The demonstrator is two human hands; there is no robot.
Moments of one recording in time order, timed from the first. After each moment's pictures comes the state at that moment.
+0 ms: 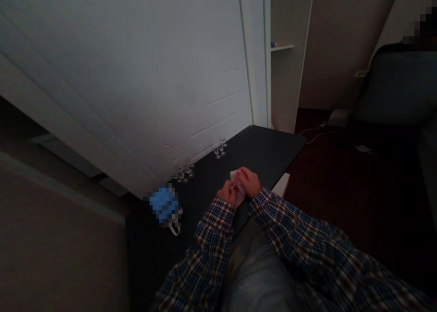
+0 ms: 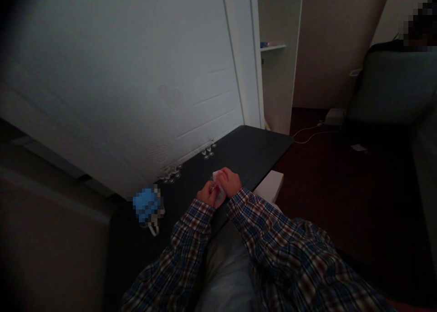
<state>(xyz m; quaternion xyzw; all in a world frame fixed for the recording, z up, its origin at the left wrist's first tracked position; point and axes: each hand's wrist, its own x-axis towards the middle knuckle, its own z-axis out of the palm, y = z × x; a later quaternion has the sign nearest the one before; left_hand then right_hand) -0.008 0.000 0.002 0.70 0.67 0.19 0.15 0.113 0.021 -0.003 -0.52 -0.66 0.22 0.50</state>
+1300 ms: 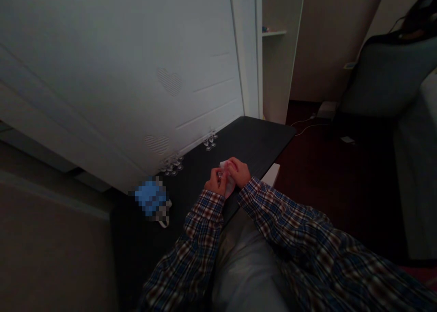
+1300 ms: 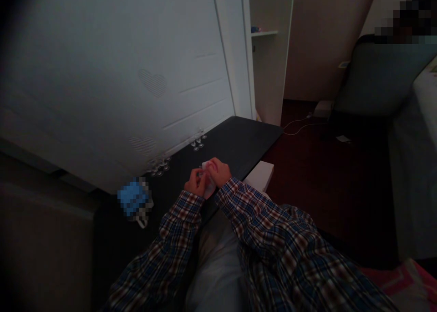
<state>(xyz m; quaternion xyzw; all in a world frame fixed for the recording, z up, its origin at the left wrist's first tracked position) -0.002 -0.007 0.008 0.68 0.66 0.28 0.16 0.114 0.020 -0.002 -0.50 -0.67 0.22 0.51</state>
